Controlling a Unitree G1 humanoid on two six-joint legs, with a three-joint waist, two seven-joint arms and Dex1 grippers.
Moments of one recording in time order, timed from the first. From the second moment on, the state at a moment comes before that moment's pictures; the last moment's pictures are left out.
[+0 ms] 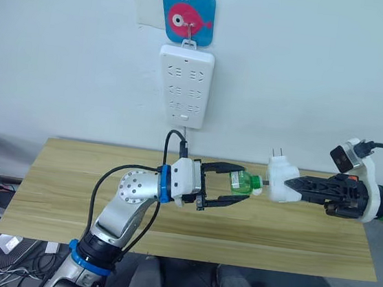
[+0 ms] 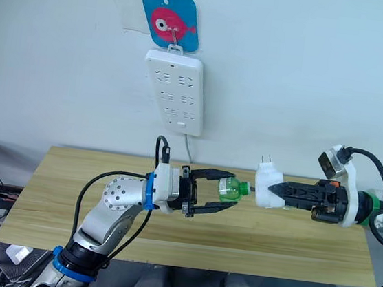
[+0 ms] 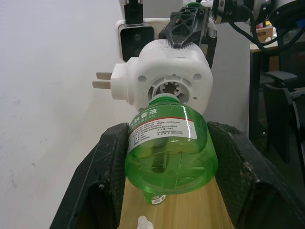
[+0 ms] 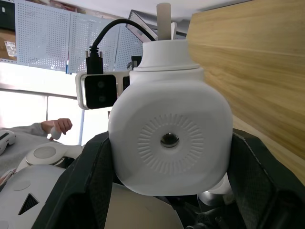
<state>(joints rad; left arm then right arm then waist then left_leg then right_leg) -0.33 0.32 -0.28 -0.22 -0.31 -0.07 -0.99 -0.42 -1.12 -0.06 0.07 1.94 1.42 0.49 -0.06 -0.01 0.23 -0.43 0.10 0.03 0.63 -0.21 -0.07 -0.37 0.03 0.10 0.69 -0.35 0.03</state>
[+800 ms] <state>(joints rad) -0.35 0.31 -0.29 -0.22 -0.31 -0.05 -0.99 -0.48 -1.08 -0.02 0.06 1.94 1.40 0.46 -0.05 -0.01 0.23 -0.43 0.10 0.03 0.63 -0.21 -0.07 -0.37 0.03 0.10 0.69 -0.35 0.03</state>
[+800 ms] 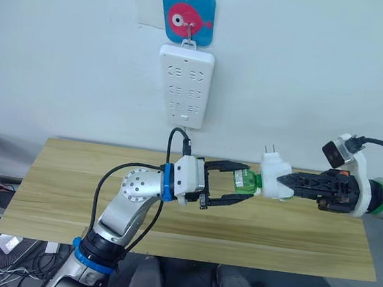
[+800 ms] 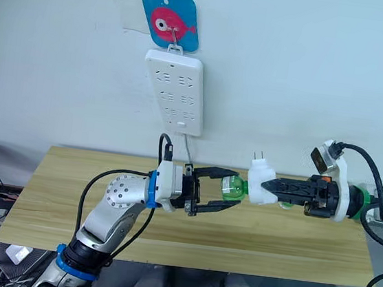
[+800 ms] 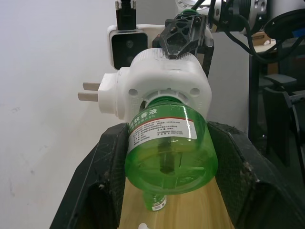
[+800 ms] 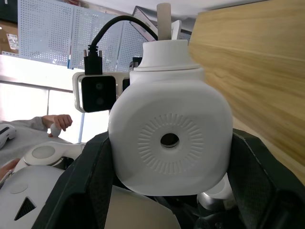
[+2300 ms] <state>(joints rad) -0.39 0.28 -0.27 -0.29 -0.45 0.21 -0.92 -0.22 -1.24 -0.14 -0.02 1.77 1.34 0.59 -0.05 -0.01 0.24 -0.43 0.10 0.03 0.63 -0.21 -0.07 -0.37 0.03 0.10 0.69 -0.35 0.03</state>
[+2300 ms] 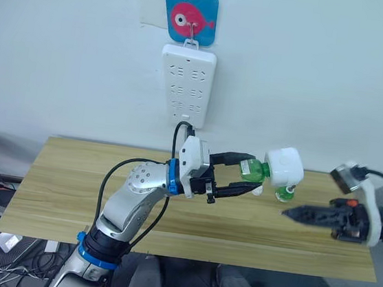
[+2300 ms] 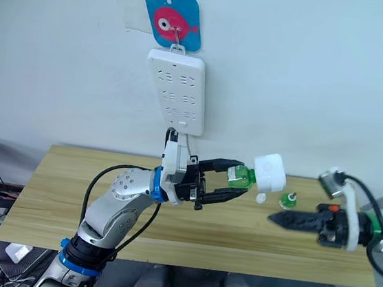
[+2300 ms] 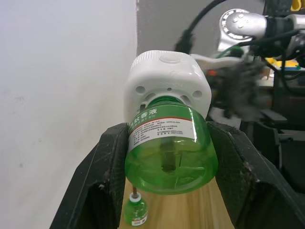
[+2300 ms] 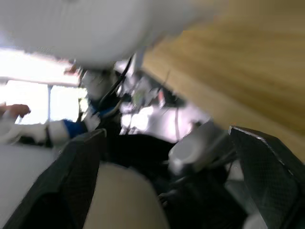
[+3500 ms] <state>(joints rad) -0.36 0.29 -0.28 -0.31 -0.46 0.21 -0.97 -0.45 -1.22 -0.10 0.09 1.94 1.45 0.56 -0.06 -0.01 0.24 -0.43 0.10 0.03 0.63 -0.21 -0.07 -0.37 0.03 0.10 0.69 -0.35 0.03</state>
